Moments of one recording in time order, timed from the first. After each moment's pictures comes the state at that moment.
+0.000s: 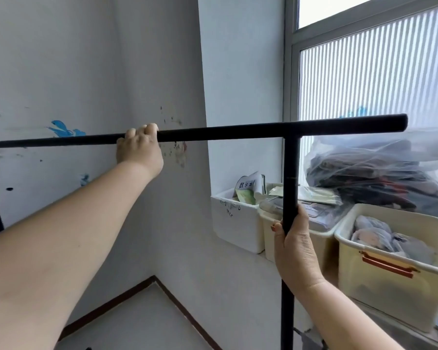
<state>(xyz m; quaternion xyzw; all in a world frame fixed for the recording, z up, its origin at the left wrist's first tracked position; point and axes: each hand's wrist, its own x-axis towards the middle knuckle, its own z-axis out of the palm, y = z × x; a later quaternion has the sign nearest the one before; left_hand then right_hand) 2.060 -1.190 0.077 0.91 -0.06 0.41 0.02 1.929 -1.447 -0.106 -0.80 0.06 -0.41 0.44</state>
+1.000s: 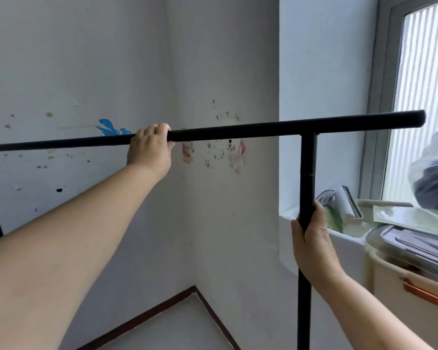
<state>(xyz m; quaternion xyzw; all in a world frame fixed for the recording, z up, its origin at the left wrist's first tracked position) 2.269 -1.051 0.073 0.89 -0.07 0.46 0.04 2.182 -1.342 -0.100 -0.79 -0.02 -0.37 0.48</state>
